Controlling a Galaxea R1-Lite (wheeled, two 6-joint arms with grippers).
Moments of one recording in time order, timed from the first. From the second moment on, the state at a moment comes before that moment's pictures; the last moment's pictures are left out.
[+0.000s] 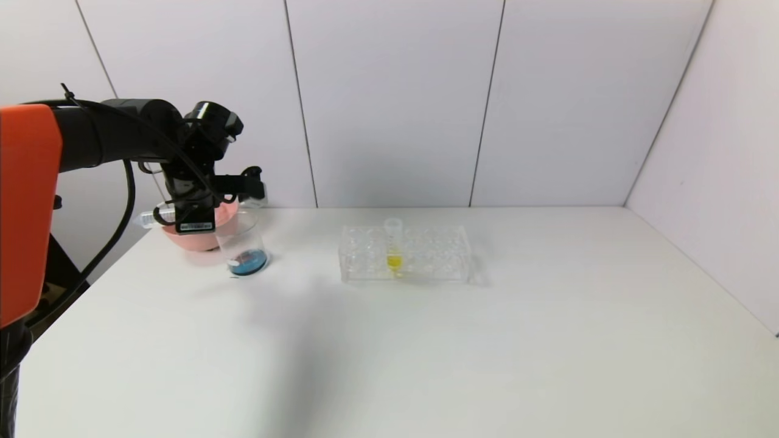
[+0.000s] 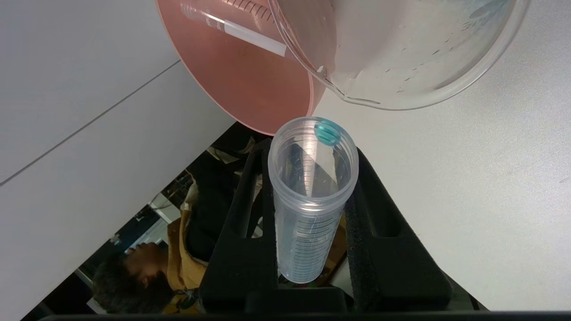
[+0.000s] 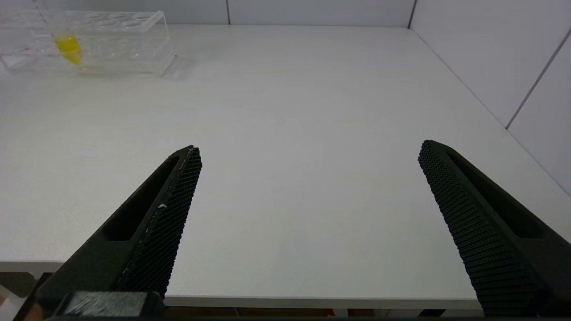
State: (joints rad) left arm -0.12 2.17 -2.02 0.79 0.52 1.17; right arm 0.00 0.00 0.00 0.01 0.00 0.00
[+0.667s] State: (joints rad) left arm -0.14 2.15 -2.02 0.77 0.43 1.08; right arm 0.00 0.00 0.00 0.01 0.00 0.00
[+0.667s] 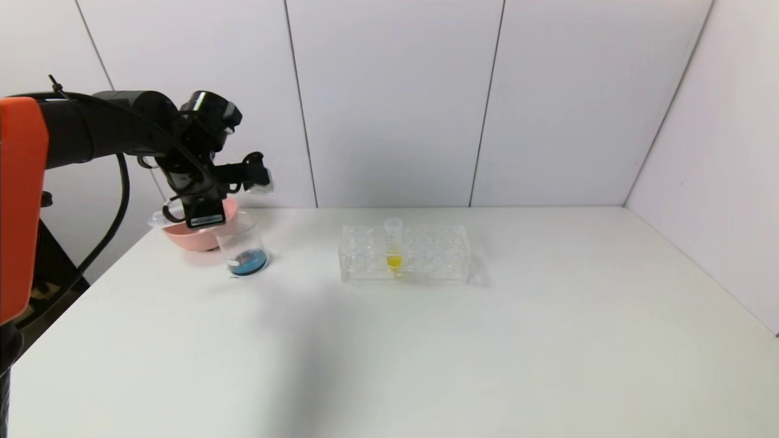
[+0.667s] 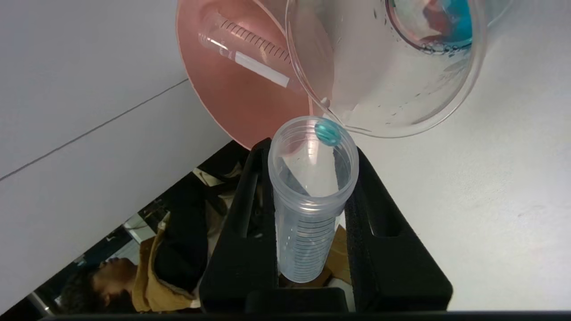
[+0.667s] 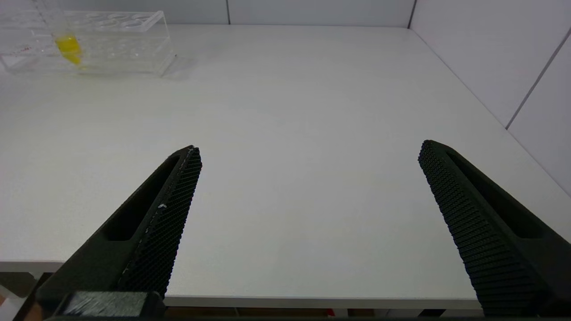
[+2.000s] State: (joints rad) left arm -0.04 2.00 -2.02 0.67 0.04 0.28; right arm 0.00 0.00 0.00 0.01 0.00 0.00
